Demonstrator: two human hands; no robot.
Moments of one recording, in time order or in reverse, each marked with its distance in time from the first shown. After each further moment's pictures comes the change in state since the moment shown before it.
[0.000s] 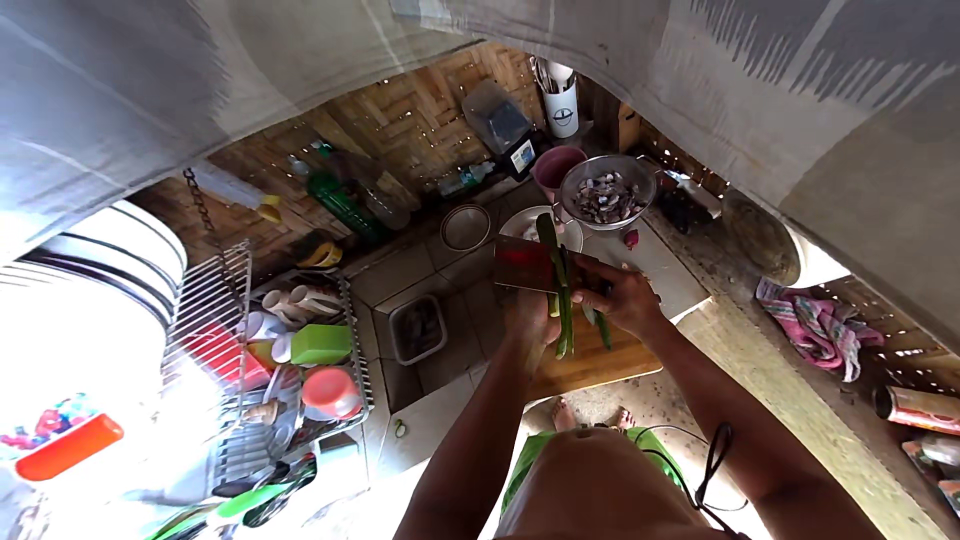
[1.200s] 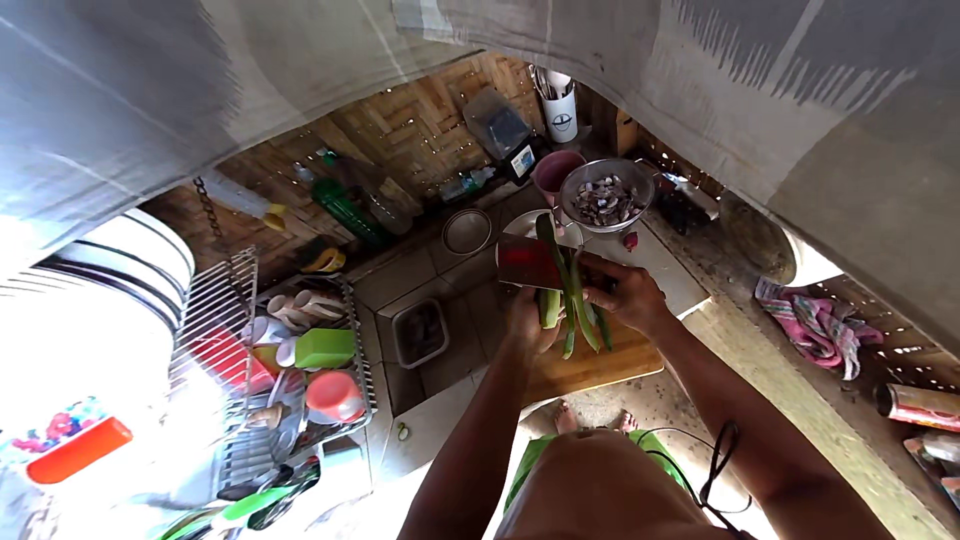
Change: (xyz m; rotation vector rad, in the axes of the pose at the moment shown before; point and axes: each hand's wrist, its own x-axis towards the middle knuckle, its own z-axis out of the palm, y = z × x) left_hand -0.001 -0.005 -0.021 -0.090 -0.129 -0.008; right_hand -0.001 -0.003 -0.013 0.024 0.002 -0.022
